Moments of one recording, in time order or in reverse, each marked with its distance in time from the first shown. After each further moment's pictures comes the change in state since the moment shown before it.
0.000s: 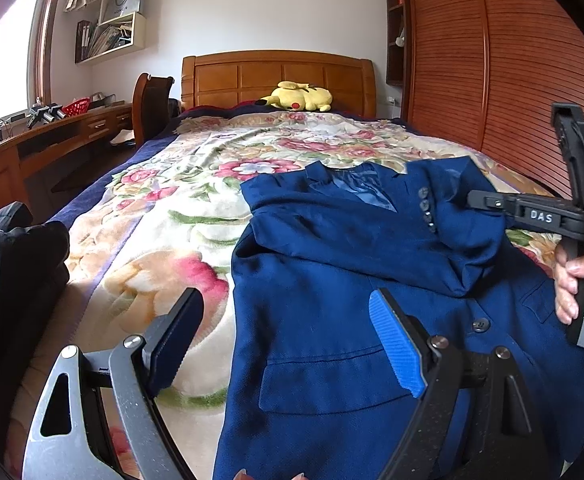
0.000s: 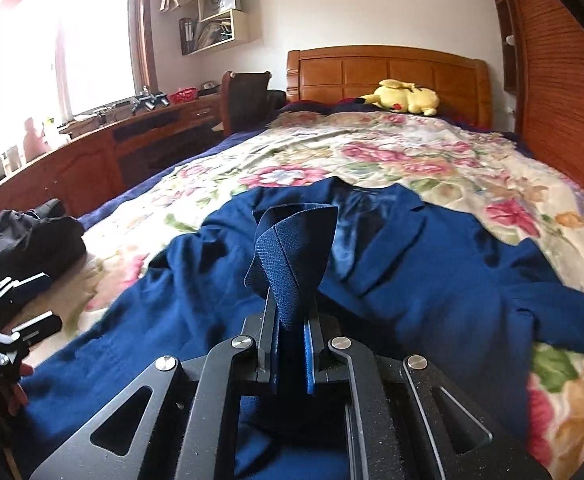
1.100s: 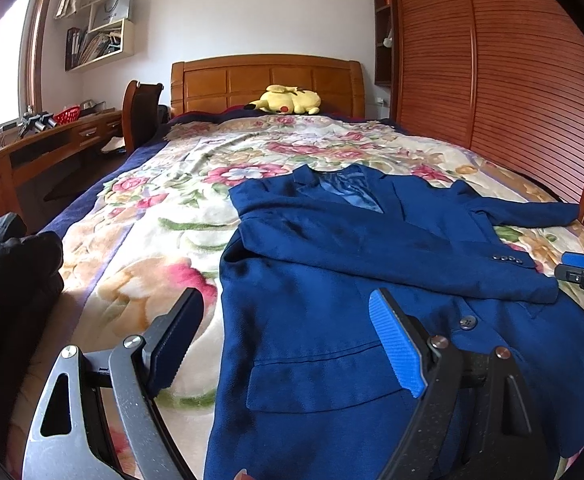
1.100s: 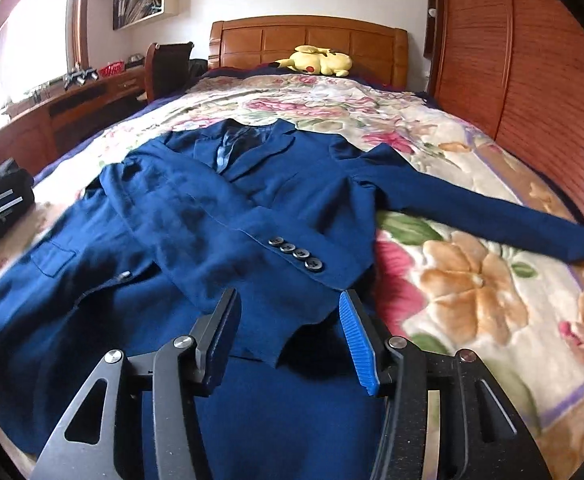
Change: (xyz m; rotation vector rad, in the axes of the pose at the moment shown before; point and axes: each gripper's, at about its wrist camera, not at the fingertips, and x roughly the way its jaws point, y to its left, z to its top) left arm -0.008 -0.010 0.003 0.031 -0.013 -0.031; right arm -0.122 -0.009 -0.071 0.061 0.144 -0.264
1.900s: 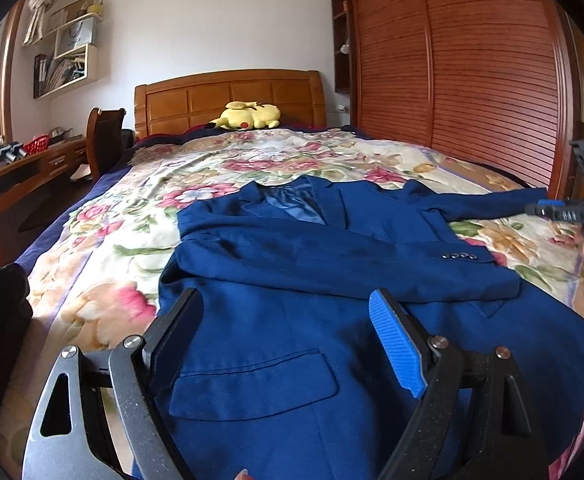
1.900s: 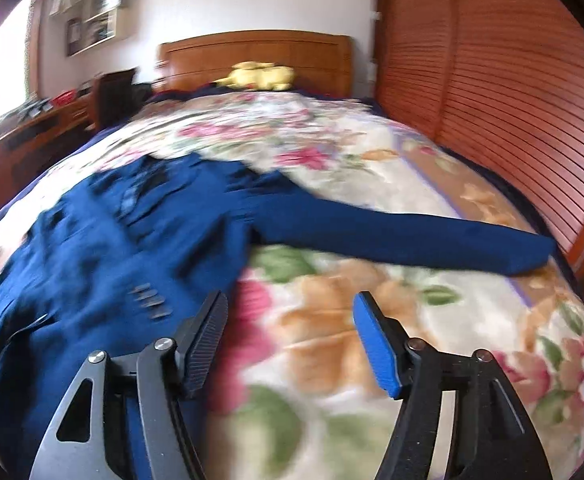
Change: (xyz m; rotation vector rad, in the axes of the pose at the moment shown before) left arm -0.009 -0.063 0.004 0.091 -0.049 -0.090; right arm -0.002 -0.124 0.021 0.117 -0.047 -0.145
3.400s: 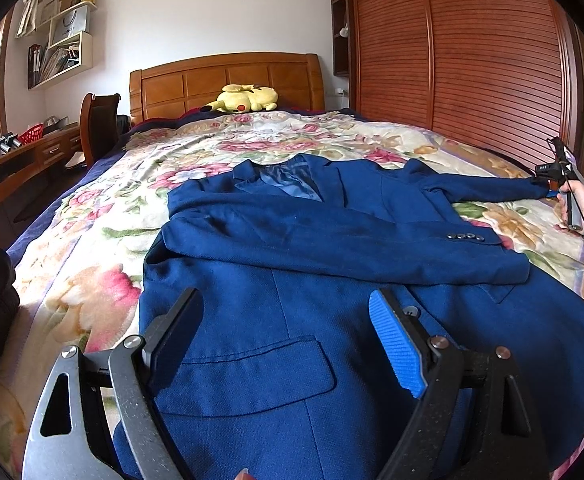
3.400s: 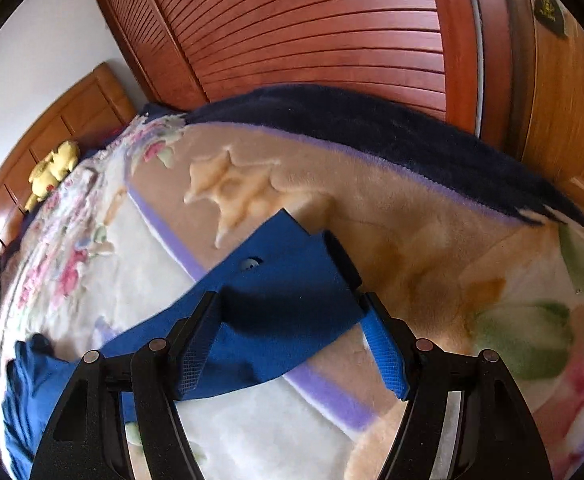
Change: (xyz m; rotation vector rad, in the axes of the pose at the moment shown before) left arm 0.021 -0.004 -0.011 -0.006 0.061 -0.004; right arm 0.135 -0.247 0.030 0.706 0.100 -0.294
